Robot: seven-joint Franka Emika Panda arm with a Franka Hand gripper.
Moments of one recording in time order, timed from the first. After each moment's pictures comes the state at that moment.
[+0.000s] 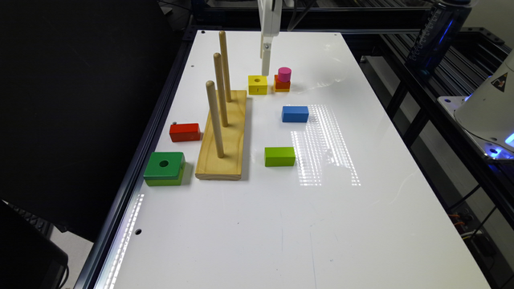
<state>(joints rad) -0.64 0.37 0.33 -2.22 -0.12 2.58 0.53</state>
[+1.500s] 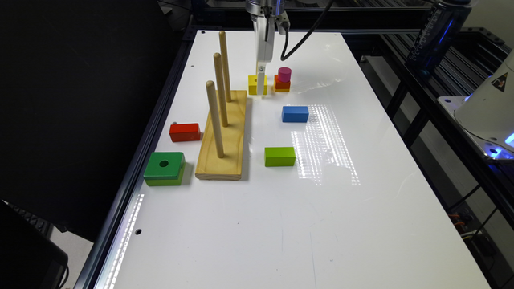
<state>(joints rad) -0.63 0.47 0.32 -2.18 -0.20 2.65 0.59</state>
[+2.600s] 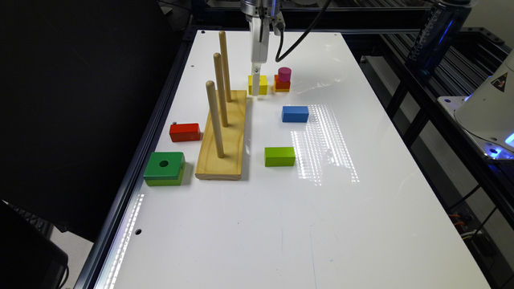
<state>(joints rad) -0.61 0.49 0.32 -2.15 -0.20 2.65 0.61</state>
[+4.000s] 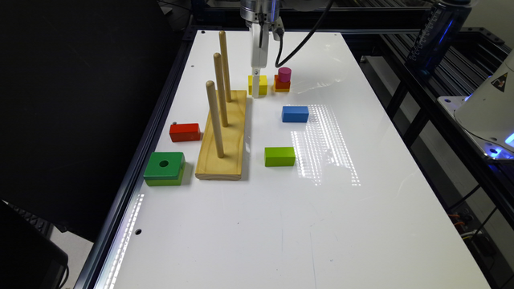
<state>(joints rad) -0.60 0.52 0.31 -2.14 -0.22 2.66 0.62</state>
